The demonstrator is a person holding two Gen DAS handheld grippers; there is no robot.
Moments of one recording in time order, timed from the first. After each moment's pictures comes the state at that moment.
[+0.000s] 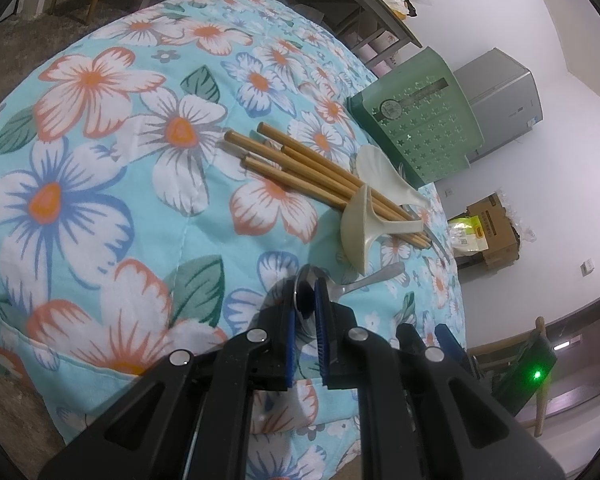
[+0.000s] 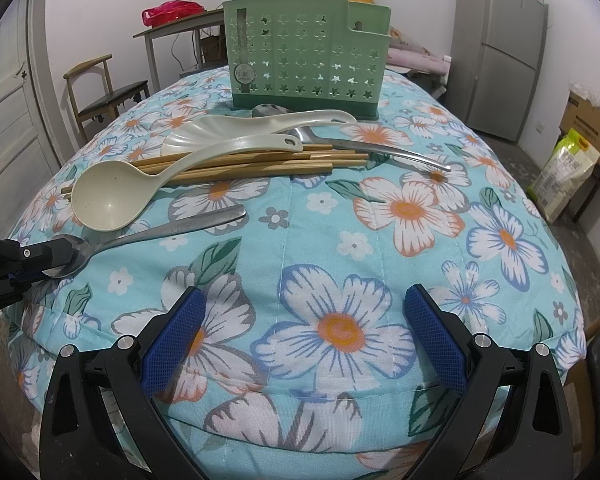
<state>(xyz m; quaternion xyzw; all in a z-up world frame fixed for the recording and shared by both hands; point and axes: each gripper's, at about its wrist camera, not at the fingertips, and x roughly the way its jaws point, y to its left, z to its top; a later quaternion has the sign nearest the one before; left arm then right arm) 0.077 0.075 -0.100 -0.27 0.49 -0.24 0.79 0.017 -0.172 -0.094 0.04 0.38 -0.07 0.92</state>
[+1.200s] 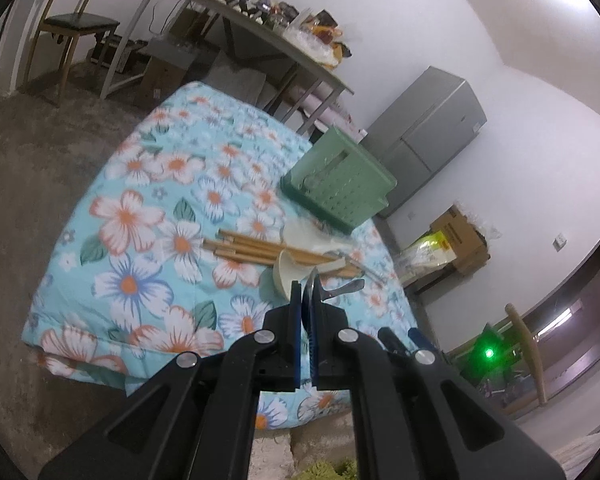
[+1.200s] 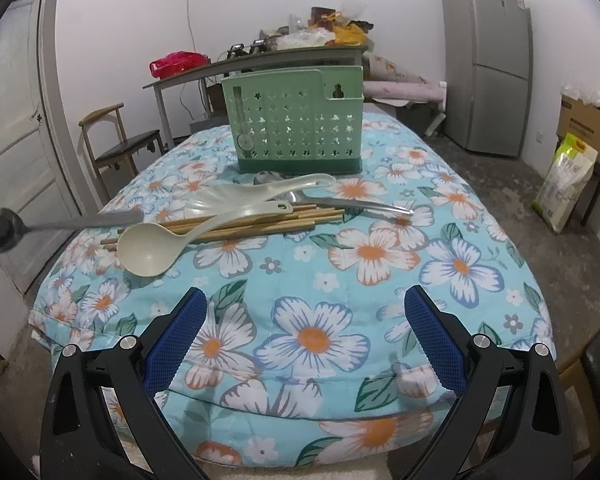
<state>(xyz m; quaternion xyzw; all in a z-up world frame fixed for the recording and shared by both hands) 0.029 0.140 0.006 -0.24 0.37 -0.29 0.85 -0.022 -0.190 -0.052 0.08 0.30 -0.05 0.95</state>
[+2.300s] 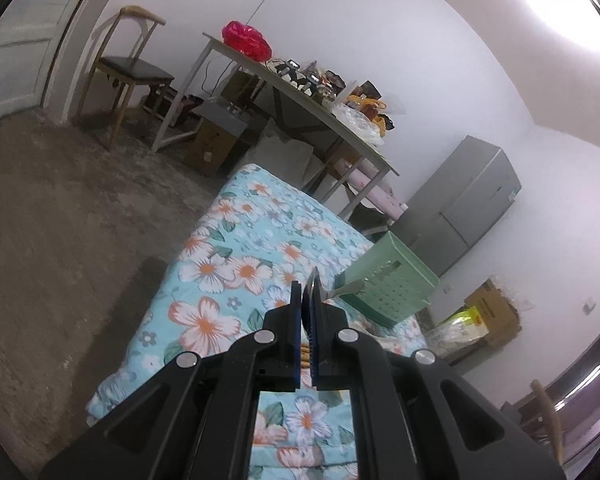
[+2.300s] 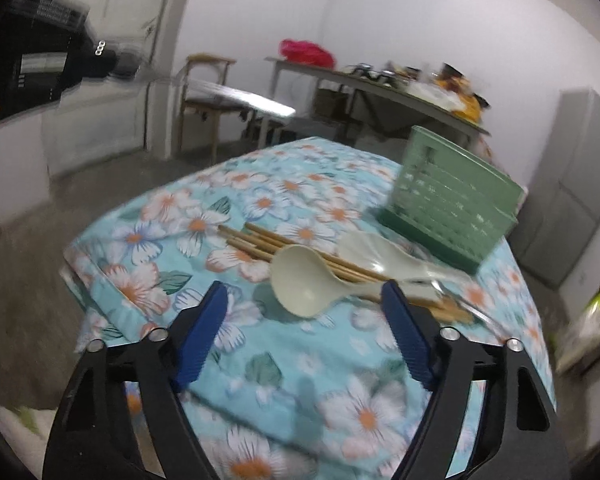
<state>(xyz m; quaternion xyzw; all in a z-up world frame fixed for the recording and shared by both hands) 0.061 0.202 0.036 -0.27 0.28 -0.18 0.90 0.013 -0.048 -0.037 -0.16 0.27 0.08 0.95</state>
